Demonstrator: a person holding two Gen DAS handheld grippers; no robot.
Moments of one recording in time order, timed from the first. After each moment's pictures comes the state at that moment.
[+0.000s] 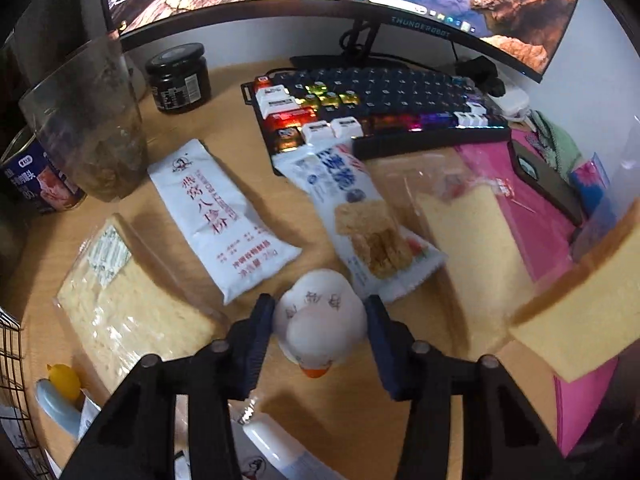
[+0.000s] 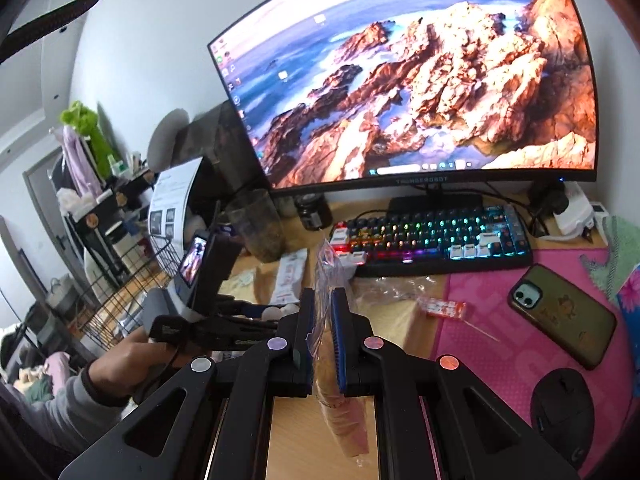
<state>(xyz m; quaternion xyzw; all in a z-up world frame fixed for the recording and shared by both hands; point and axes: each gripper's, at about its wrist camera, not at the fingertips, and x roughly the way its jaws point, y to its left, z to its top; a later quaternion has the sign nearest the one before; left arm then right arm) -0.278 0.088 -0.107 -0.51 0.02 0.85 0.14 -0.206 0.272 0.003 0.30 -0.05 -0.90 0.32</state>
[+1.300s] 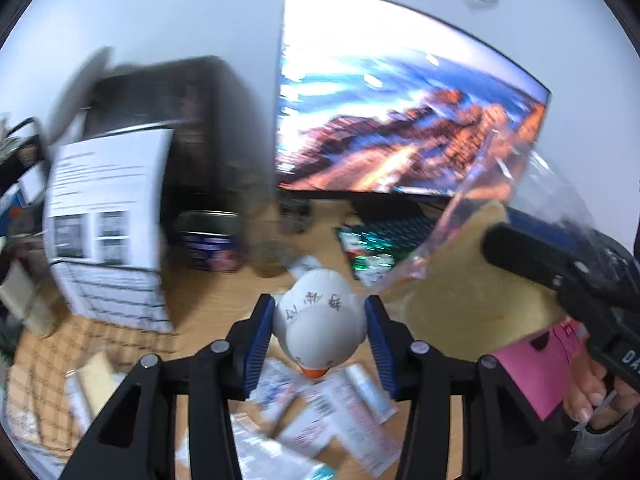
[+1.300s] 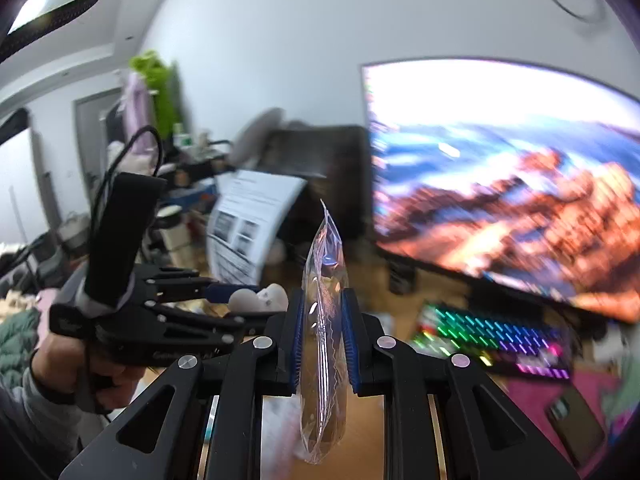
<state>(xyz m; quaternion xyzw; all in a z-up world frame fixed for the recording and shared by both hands) -0.156 -0.052 0.072 -0.34 -0.03 0.93 0.08 -0.153 0.101 0.098 0.20 0.07 -0.88 0.43</state>
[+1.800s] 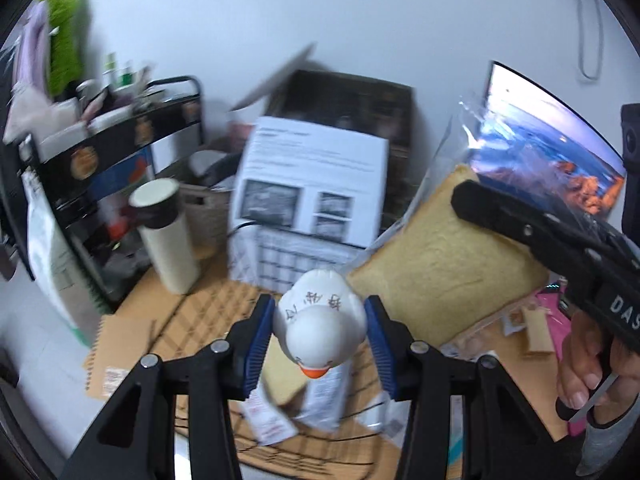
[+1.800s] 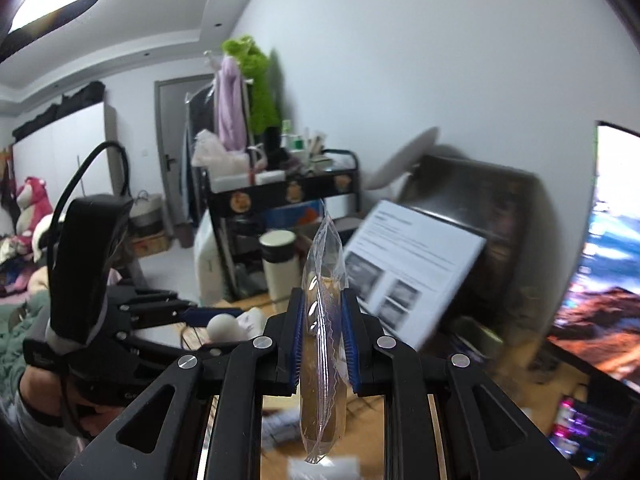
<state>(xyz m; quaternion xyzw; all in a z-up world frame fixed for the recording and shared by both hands) -0.080 -0.249 0.074 -0.32 -0.09 0.94 -0.08 -0.113 -0.120 0.107 0.18 0.09 -0.81 0.56</state>
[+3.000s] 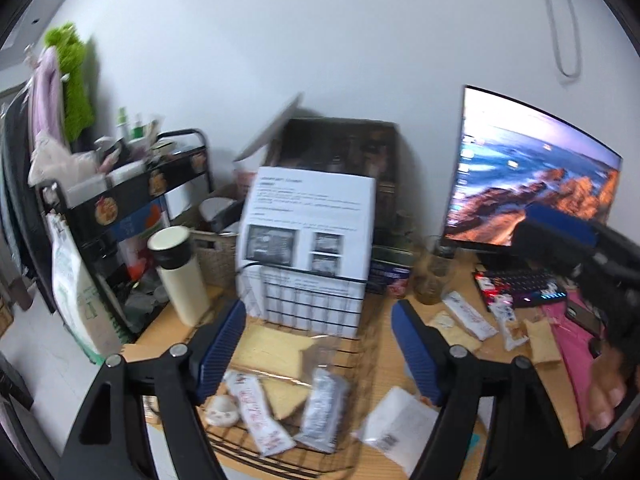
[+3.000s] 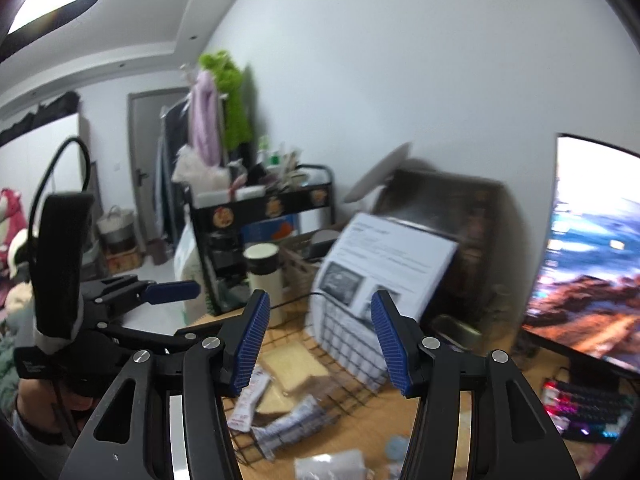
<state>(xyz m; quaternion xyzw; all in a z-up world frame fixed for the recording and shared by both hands) -0.055 -0.192 0.101 -0.25 -0.03 0.96 -0.10 -0.076 -0.052 0.121 0.14 0.07 -0.87 0.46</state>
